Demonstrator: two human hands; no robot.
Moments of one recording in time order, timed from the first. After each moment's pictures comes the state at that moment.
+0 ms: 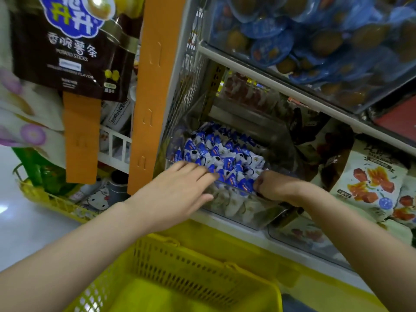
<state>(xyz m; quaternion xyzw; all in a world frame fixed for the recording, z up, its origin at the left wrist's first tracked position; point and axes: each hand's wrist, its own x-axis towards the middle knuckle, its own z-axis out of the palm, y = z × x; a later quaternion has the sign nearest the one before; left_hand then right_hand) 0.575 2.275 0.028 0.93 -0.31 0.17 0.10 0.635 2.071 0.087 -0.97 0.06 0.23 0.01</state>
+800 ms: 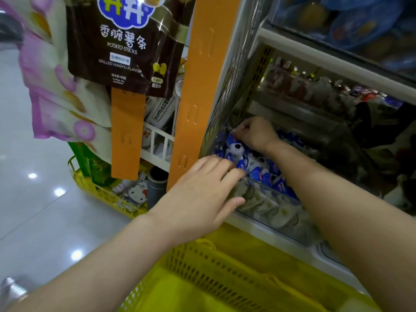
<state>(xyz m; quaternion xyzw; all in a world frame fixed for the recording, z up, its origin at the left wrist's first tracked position) 0.564 2.298 0.025 0.95 -0.23 0.16 0.13 0.740 2.177 0.052 -0.96 -0.11 -0.02 0.24</state>
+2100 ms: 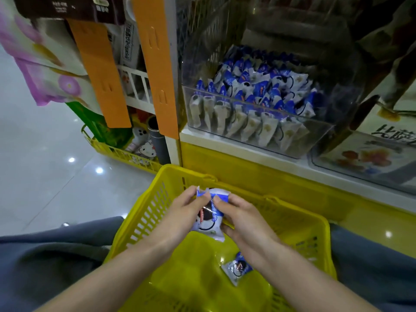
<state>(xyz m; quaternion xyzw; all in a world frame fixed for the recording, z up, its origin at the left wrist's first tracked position) 0.471 2.245 -0.079 0.64 0.19 -0.12 0.74 0.479 2.123 -0.059 -0.58 0.15 0.29 0.75</state>
